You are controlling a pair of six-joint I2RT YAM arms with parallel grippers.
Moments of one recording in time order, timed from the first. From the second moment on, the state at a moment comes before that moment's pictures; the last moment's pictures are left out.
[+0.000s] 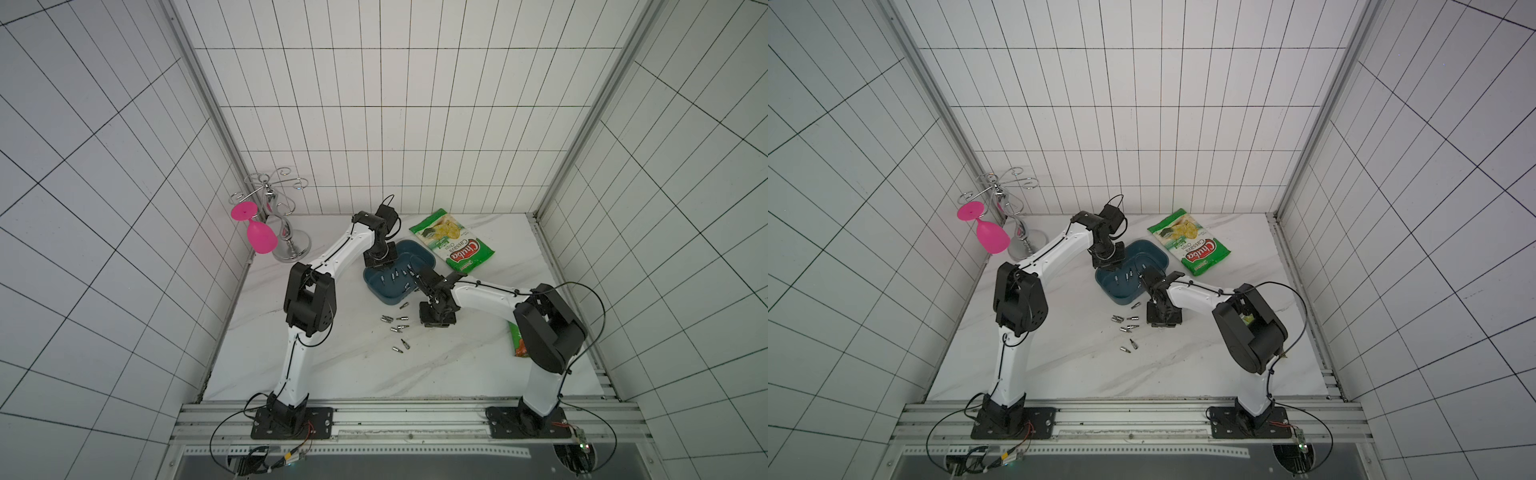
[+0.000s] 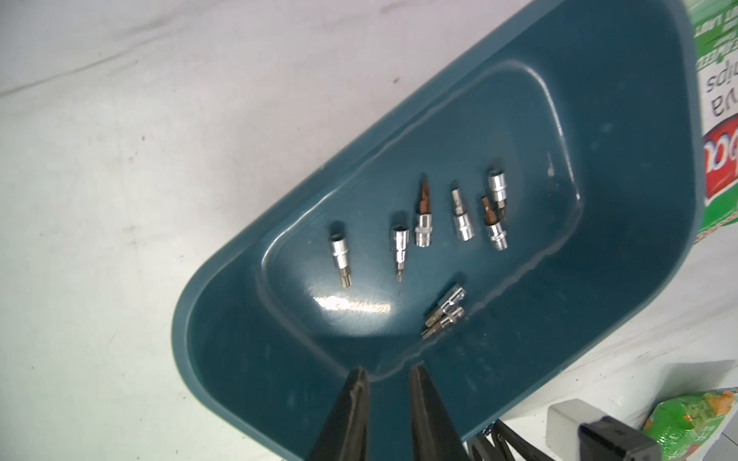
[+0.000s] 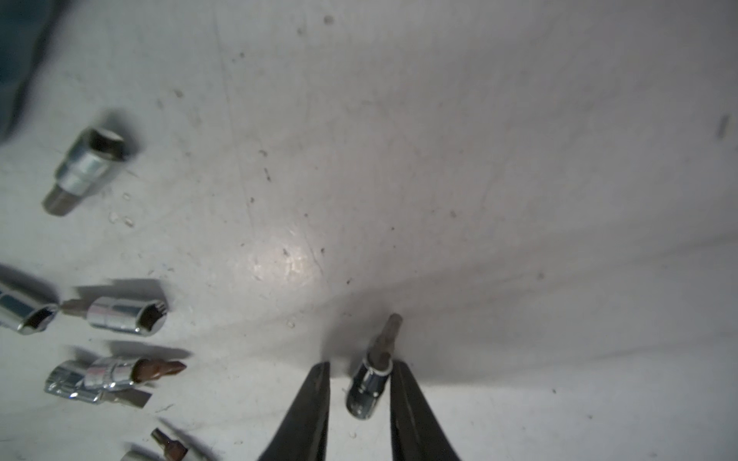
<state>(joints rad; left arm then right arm) -0.49 2.19 2.03 -1.19 0.12 -0.68 0.81 1.84 1.17 -0.77 -0.03 0.67</state>
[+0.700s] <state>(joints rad) -0.55 1.83 1.51 -1.11 0.08 -0.74 0.79 1.83 1.25 -0.87 -0.07 0.60</state>
